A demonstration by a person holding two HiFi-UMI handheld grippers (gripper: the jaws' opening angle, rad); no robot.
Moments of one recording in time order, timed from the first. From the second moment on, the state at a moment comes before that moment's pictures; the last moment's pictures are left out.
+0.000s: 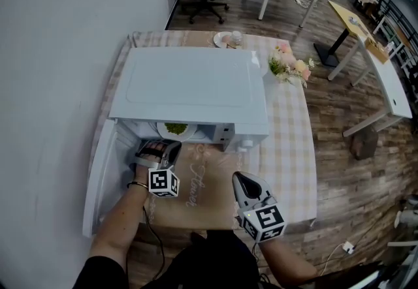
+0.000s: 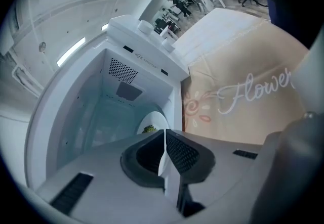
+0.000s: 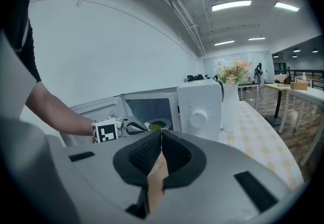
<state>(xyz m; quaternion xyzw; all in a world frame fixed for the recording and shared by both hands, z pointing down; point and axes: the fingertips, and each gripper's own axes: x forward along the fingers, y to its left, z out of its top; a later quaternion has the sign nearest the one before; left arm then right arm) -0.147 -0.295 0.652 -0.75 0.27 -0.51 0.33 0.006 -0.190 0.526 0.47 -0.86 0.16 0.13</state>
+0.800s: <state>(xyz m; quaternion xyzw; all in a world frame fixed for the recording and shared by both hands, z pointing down) -0.158 -0.328 0.666 -0.74 0.27 -0.53 0.31 0.008 -0.199 0.539 0.47 -0.85 0.17 0.14</state>
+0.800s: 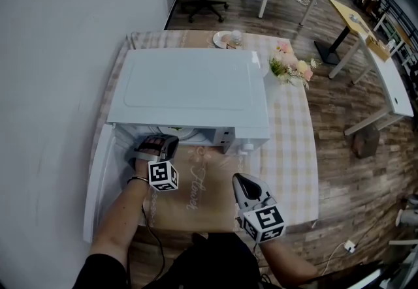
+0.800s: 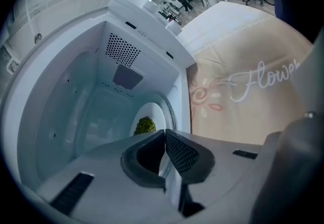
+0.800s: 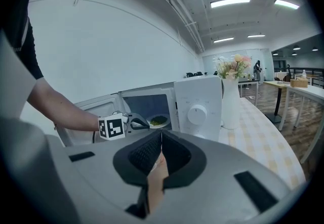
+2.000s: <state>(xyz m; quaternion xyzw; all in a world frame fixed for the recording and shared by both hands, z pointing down) -0.165 -0.244 0.604 -0.81 0.40 -0.40 0.14 -0.021 -0.162 0.501 0.45 -0.88 0.14 0.11</state>
